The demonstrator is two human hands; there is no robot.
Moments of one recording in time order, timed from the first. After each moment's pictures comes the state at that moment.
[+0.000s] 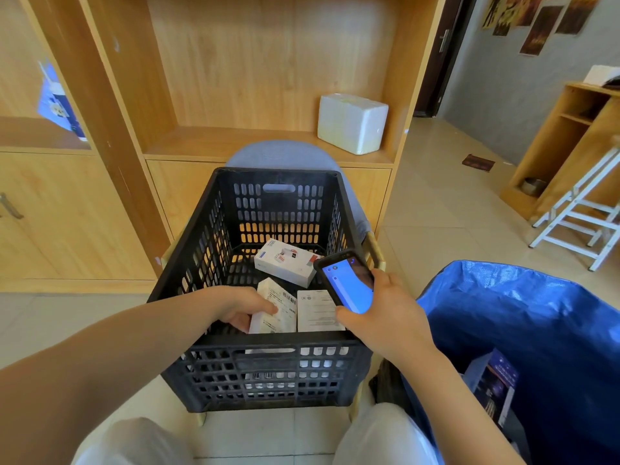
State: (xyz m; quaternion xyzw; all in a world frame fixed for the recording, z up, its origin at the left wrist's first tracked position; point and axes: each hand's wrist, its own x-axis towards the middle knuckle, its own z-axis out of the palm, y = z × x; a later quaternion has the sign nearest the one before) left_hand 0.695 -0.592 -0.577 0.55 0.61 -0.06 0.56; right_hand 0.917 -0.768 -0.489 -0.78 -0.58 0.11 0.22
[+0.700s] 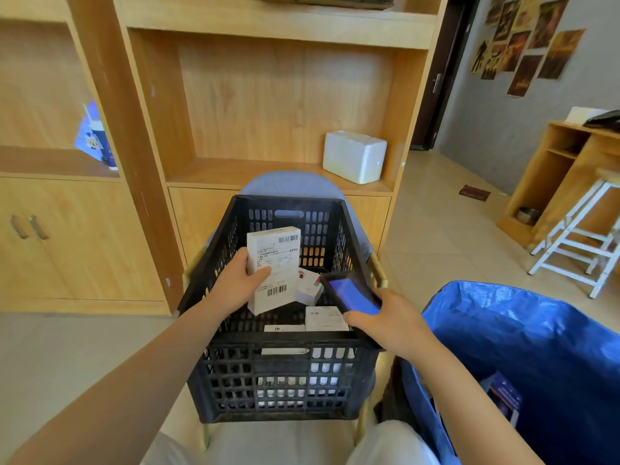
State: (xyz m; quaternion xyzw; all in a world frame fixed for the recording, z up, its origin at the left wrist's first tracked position) left_hand 0.659 -0.624 -0.512 0.69 0.54 0.35 0.34; right_hand 0.912 -0.783 -0.463 -0.75 -0.56 0.24 0.25
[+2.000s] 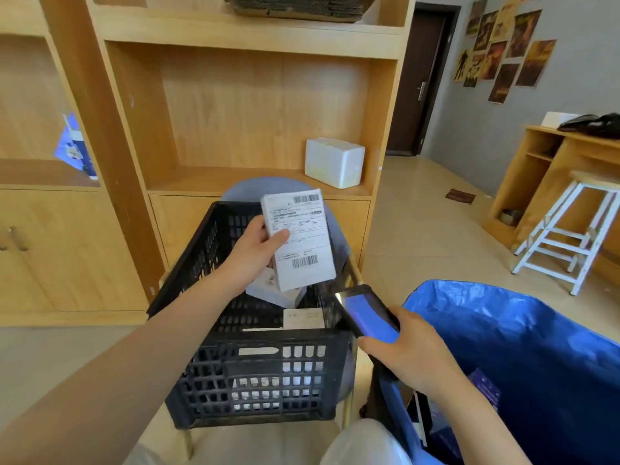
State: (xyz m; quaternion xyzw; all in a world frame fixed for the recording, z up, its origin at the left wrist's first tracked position) left_hand 0.738 -0.661 -0.433 0.66 0.40 0.44 0.46; right_hand 0.961 -0.853 -0.462 -0.76 -0.54 0.21 0.29
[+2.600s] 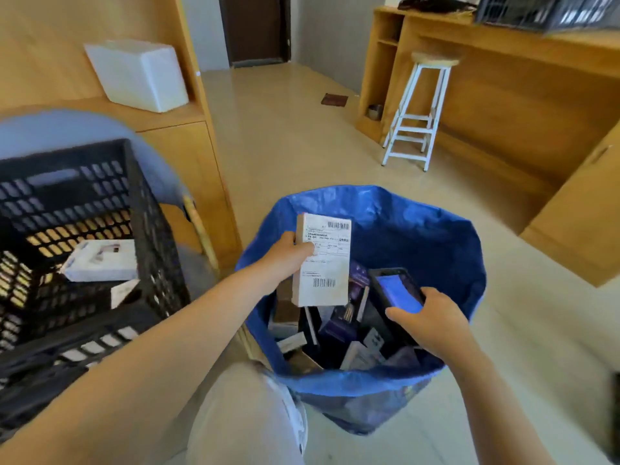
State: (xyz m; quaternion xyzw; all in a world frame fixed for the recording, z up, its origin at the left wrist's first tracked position) left_hand 1.061 -0.759 -0.558 0.70 0.41 0.10 0.58; right_hand 1.182 -1.001 -0.562 -0.93 -0.24 0.18 0.23
